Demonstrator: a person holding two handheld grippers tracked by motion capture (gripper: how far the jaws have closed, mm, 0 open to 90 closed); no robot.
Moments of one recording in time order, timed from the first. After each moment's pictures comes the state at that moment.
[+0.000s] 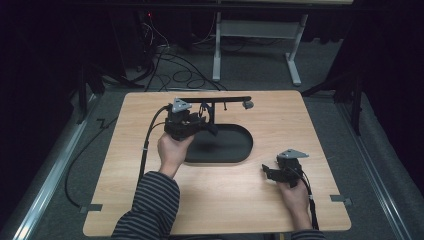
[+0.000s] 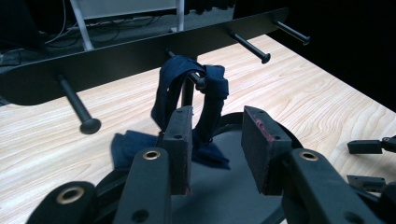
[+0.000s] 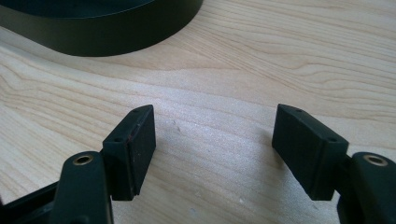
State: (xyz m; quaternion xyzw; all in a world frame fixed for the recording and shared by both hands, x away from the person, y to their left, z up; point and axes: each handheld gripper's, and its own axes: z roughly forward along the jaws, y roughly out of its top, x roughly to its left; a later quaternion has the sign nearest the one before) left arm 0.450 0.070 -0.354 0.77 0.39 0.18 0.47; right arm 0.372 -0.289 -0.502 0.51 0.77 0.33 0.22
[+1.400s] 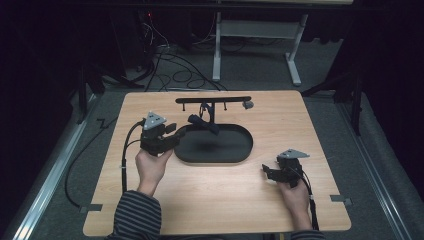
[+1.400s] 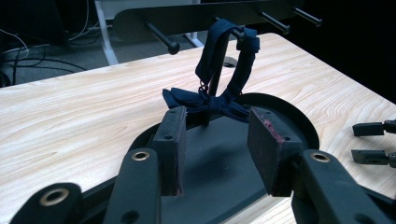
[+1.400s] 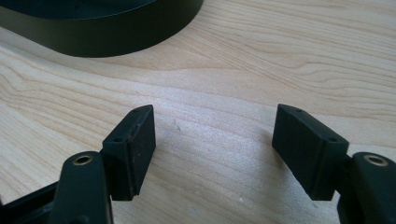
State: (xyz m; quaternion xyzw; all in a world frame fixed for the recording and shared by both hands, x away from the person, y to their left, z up) left arm 0.410 0.129 -0.364 0.75 0.42 0.19 0.48; right arm 0.371 -0.291 -0.502 0.51 0.76 0.33 0.21
